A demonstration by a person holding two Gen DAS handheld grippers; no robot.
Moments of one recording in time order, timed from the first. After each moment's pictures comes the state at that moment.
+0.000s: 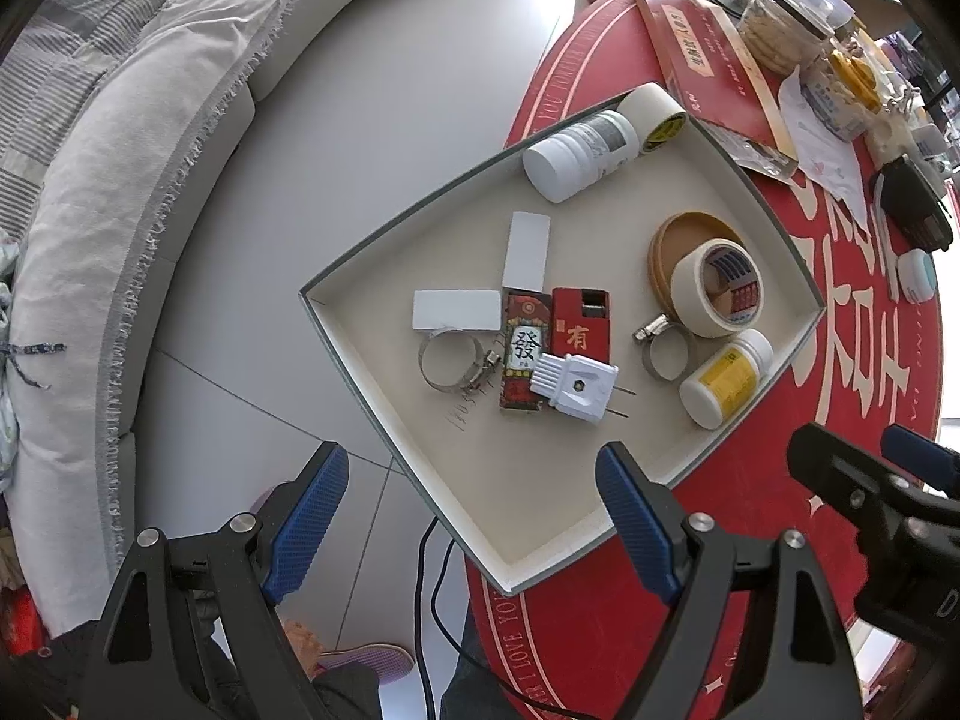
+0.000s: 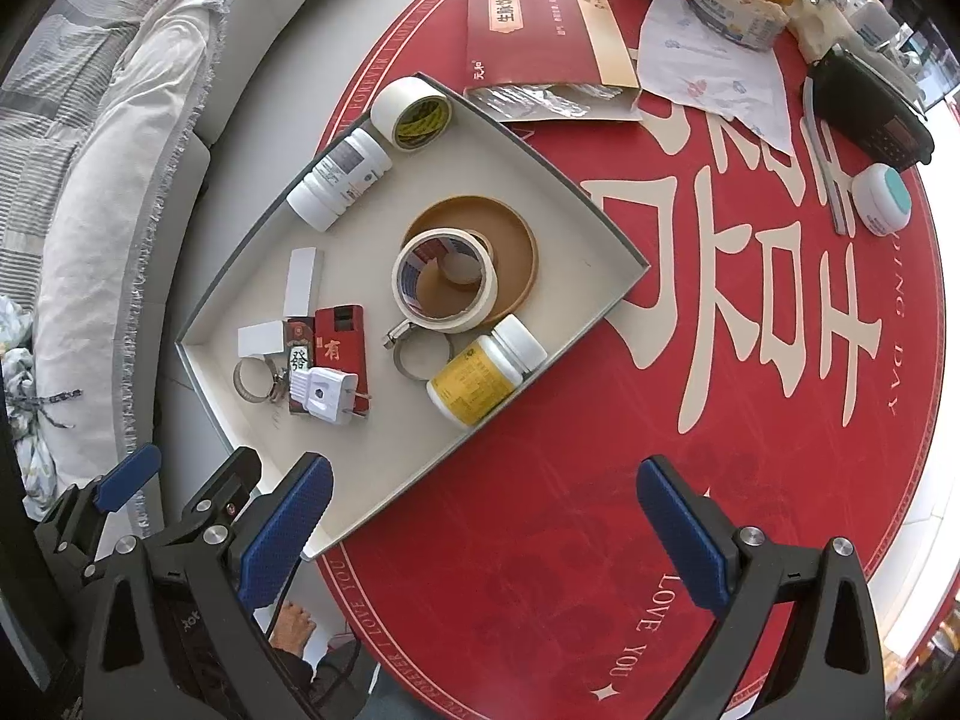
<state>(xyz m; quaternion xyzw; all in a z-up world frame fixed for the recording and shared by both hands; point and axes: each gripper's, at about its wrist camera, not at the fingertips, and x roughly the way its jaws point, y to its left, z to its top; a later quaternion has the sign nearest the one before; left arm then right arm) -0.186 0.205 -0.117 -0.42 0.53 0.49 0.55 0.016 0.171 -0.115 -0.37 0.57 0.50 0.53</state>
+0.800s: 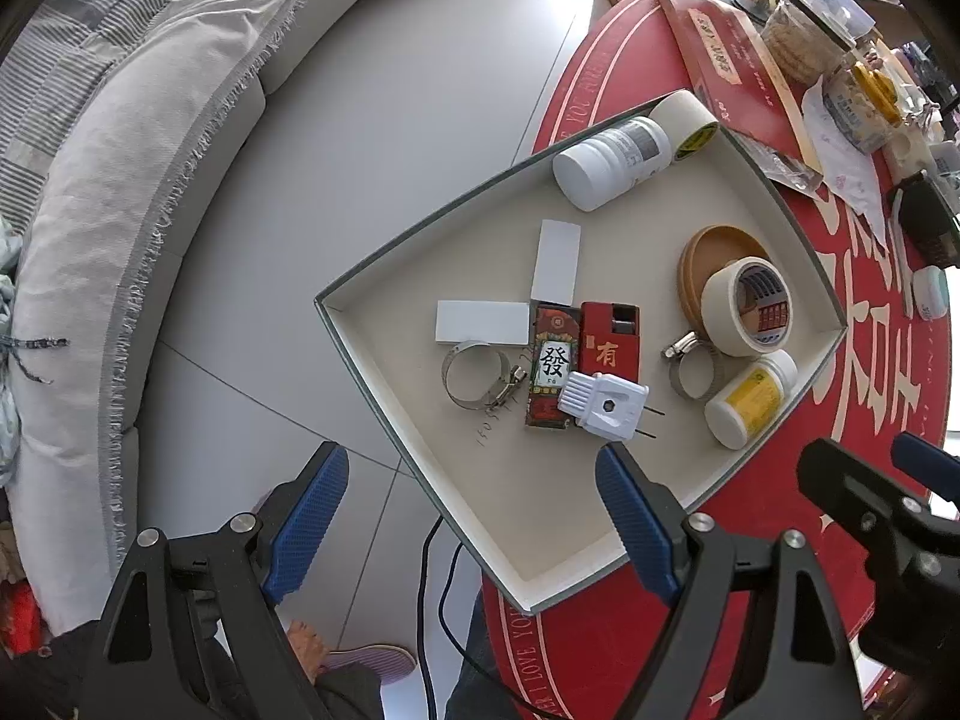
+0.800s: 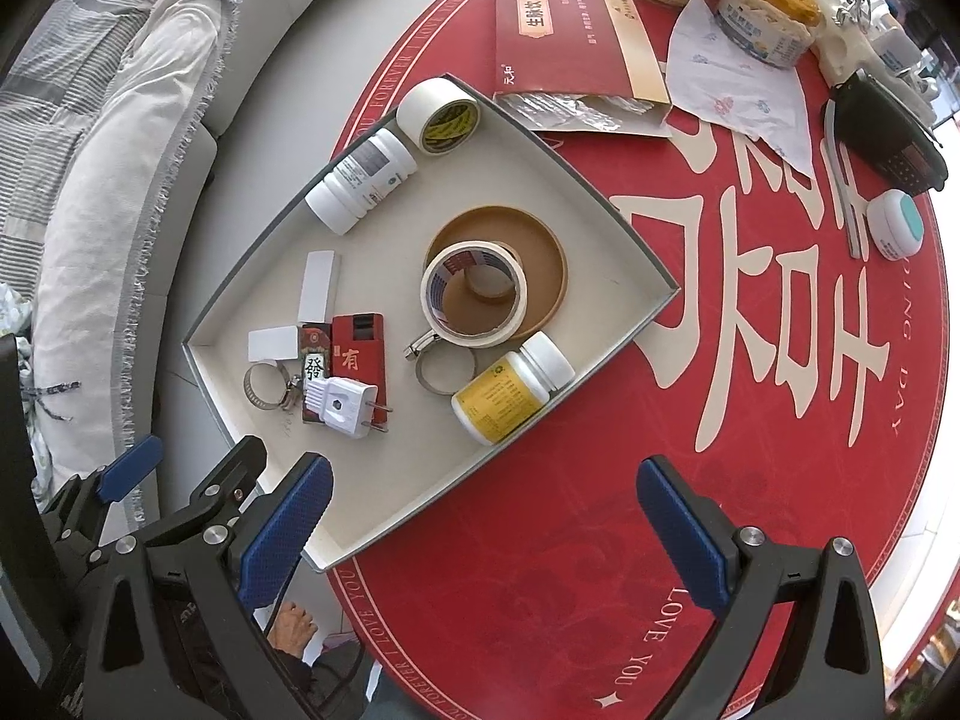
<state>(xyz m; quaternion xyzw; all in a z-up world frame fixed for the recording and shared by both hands) -0.194 0.217 -0.126 -0.42 0.53 0.50 0.54 0.003 0.182 -0.116 -0.38 0.57 0.51 0.53</state>
